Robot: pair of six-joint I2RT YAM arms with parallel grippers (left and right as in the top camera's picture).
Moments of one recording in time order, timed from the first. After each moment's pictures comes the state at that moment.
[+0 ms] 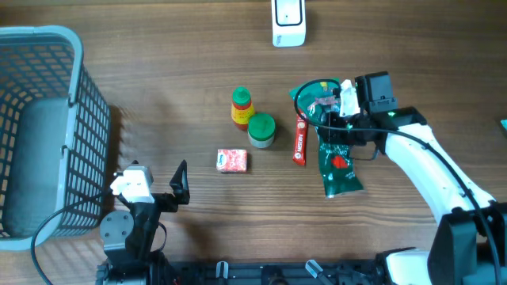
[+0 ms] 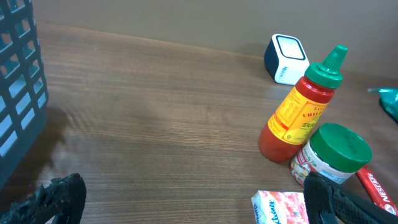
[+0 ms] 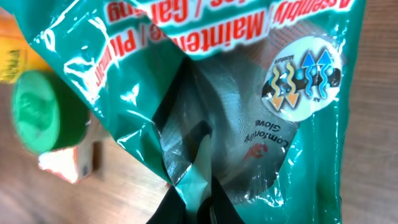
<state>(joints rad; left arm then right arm) 0.09 0.01 0.13 -0.38 0.21 -0.15 0.18 1.55 0.96 -0.57 -0.36 0.23</state>
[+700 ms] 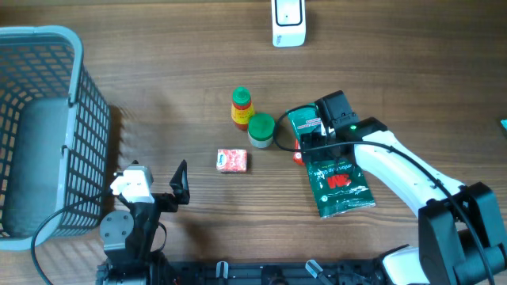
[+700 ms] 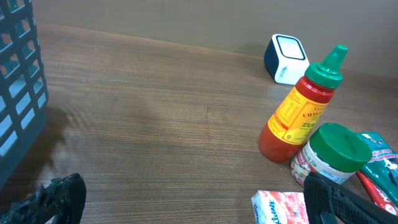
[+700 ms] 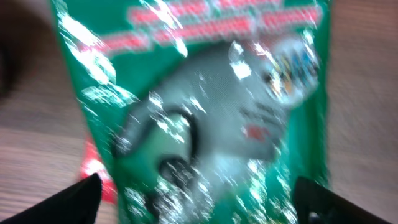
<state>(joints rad) 0.09 0.01 0.13 -0.38 0.21 -0.15 0.38 1.61 0.91 -0.61 0.05 0.27</state>
